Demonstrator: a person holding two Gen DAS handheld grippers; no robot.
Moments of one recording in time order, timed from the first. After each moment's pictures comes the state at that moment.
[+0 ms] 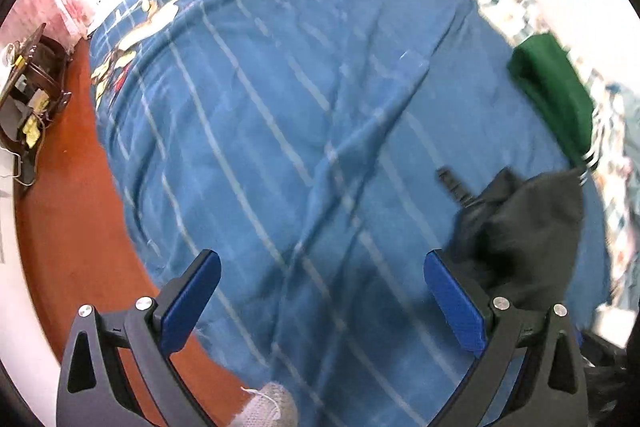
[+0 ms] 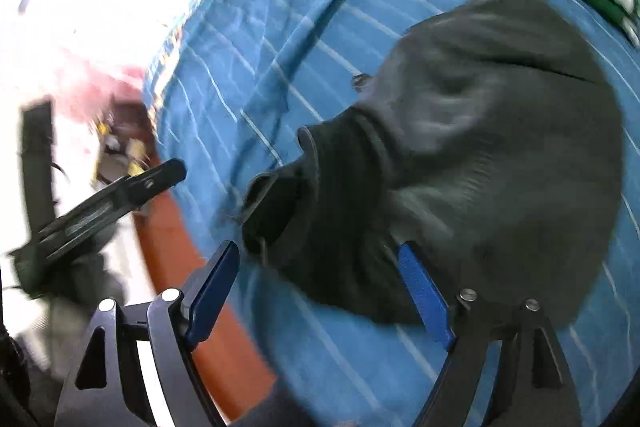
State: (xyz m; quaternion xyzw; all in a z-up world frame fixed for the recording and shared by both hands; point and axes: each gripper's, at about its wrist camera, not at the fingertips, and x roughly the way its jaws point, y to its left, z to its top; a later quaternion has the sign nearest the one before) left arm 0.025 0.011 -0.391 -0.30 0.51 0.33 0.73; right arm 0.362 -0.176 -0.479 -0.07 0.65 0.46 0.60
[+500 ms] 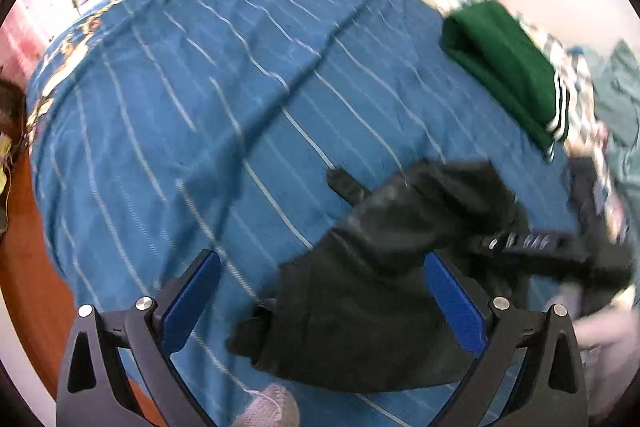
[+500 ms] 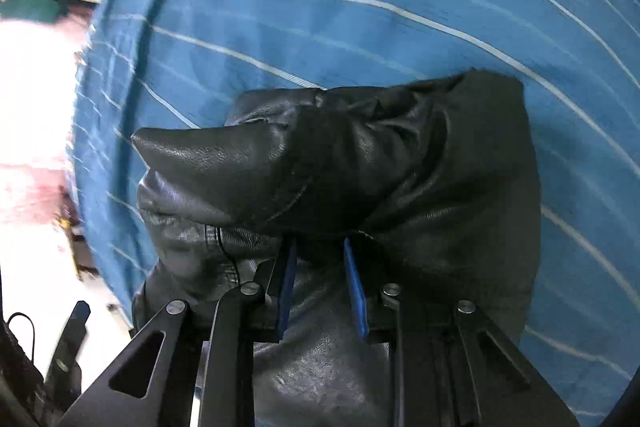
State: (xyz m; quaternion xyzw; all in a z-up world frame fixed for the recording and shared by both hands) left arm 0.124 -0.039 -0.430 -0.27 0.52 0.26 0.77; right arm 0.516 -0.164 -0.596 -0.05 0.73 0.30 0.61
